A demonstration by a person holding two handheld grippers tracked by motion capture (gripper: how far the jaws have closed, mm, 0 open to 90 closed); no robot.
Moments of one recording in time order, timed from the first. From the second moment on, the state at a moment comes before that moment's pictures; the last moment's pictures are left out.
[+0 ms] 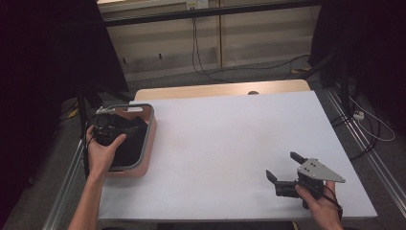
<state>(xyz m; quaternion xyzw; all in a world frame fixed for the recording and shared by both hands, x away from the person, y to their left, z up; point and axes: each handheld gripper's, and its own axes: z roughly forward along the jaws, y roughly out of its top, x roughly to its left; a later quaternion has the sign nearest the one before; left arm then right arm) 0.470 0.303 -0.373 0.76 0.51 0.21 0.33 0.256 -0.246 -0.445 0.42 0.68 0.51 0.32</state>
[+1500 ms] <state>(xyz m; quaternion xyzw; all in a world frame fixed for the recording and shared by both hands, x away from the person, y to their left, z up) 0.510 0.296 -0.428 0.81 0.56 0.09 0.14 0.257 -0.244 -0.447 0.41 0.69 0.50 0.31</state>
